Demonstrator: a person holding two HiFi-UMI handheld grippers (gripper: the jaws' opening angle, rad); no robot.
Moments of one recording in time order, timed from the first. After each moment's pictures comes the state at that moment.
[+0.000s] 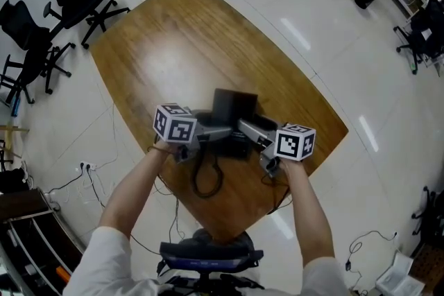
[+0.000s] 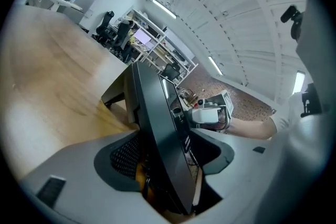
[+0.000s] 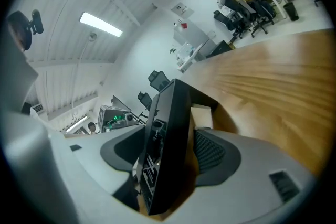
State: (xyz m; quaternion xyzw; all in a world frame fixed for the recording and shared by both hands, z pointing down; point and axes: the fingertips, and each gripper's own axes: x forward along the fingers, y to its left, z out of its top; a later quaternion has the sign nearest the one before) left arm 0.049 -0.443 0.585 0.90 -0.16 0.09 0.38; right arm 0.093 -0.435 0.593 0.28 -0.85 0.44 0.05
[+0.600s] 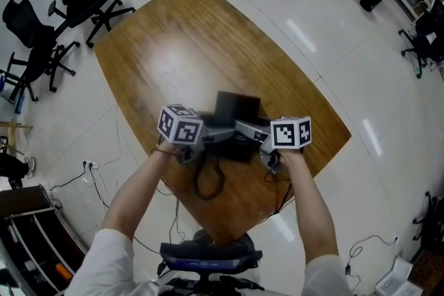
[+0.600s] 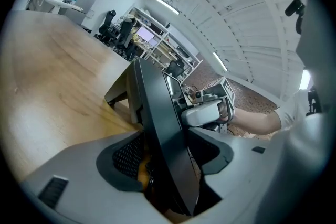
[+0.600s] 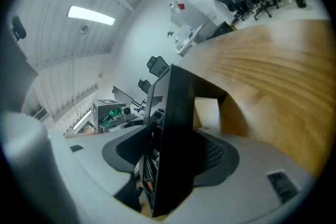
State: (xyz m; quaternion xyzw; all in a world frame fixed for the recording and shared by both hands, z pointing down) left arm 0.053 -0.446 0.592 0.90 -0.18 0.12 0.38; right arm 0.070 -0.441 0.601 0.22 -0.84 0.48 0.11
